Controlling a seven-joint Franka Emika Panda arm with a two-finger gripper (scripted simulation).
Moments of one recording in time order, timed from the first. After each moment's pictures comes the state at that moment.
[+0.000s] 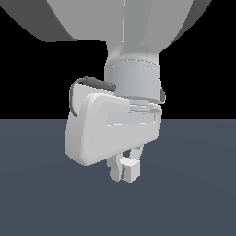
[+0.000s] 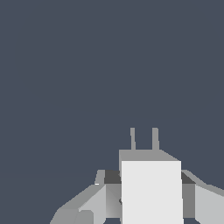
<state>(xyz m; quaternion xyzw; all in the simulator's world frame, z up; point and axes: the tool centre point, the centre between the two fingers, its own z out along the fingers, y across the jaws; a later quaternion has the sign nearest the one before) -0.102 -0.013 0.016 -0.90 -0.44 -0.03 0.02</state>
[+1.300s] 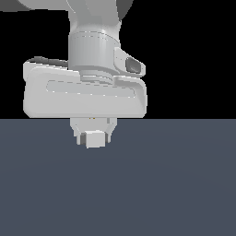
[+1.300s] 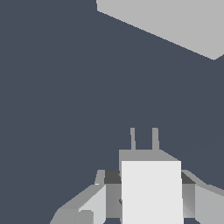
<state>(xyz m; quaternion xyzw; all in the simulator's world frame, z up) -0.084 0.044 0.063 -0.98 -0.19 -0.04 0.01</state>
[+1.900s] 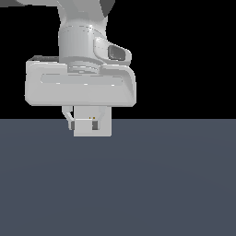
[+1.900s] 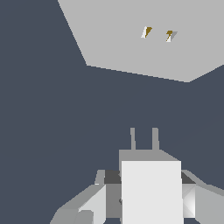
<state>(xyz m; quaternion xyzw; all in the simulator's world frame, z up) -0.064 0.065 0.086 -1.00 -0.06 -0.04 0.00</state>
